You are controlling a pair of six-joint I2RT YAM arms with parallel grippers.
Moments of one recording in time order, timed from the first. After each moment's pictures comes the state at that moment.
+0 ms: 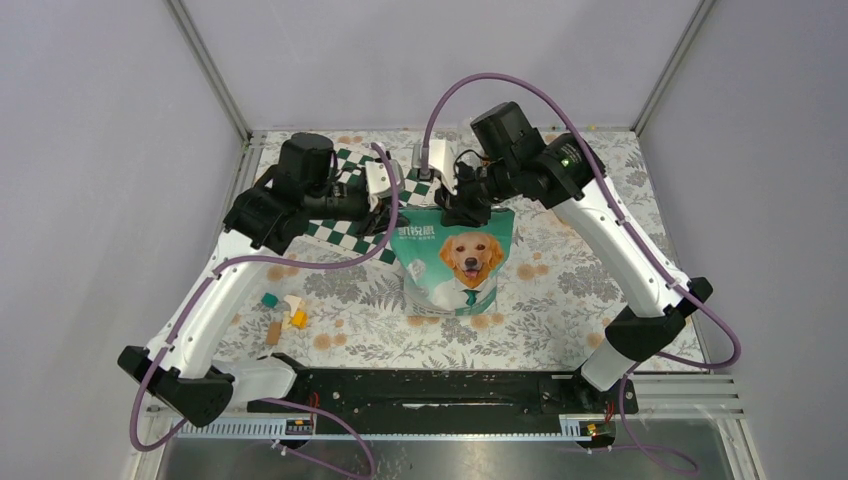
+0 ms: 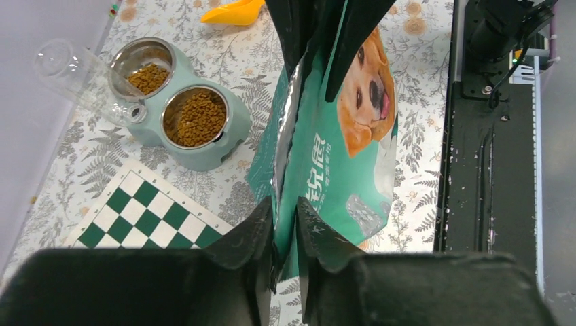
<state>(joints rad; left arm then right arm) -0.50 1.23 1.50 -0.81 0.74 0.53 0.75 1.65 2.08 -1.27 -0.47 -0.59</state>
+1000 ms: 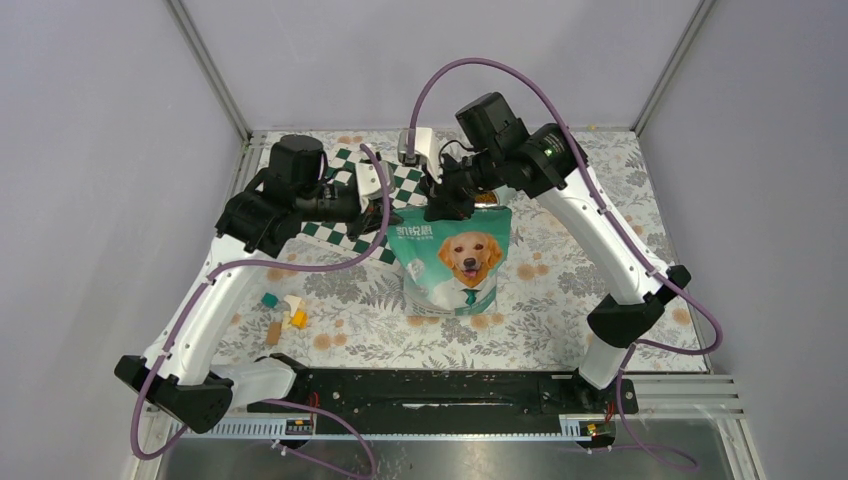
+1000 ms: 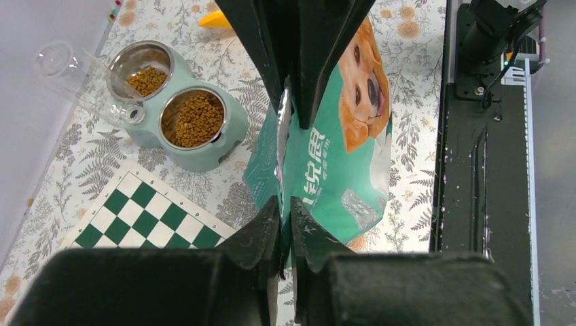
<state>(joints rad) -0.46 1.20 1.48 -0.82 0.79 0.55 0.76 1.75 2.22 -1.28 -0.54 -0.50</state>
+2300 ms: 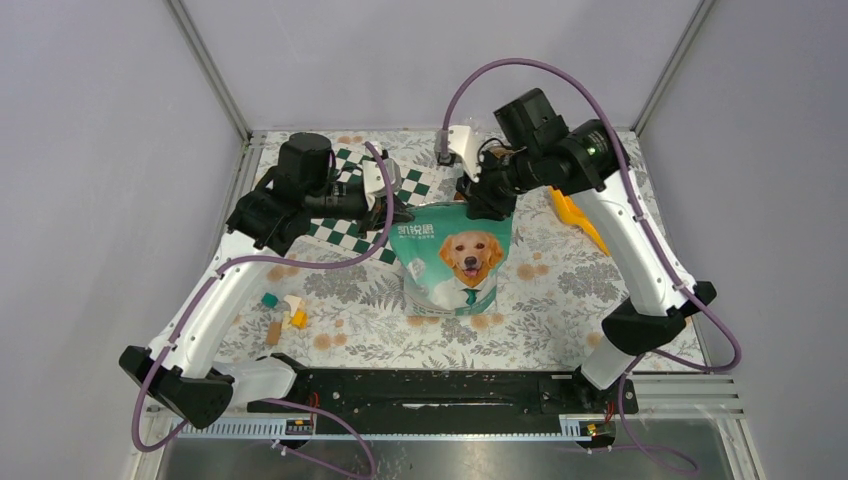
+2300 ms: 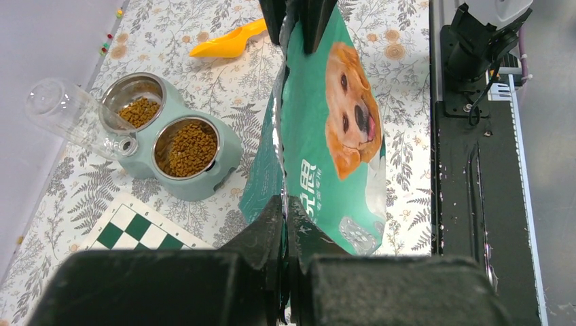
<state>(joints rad) -0.49 1.22 1.45 -0.71 0.84 0.51 0.69 1.68 2.24 -1.46 -0.40 -0.56</state>
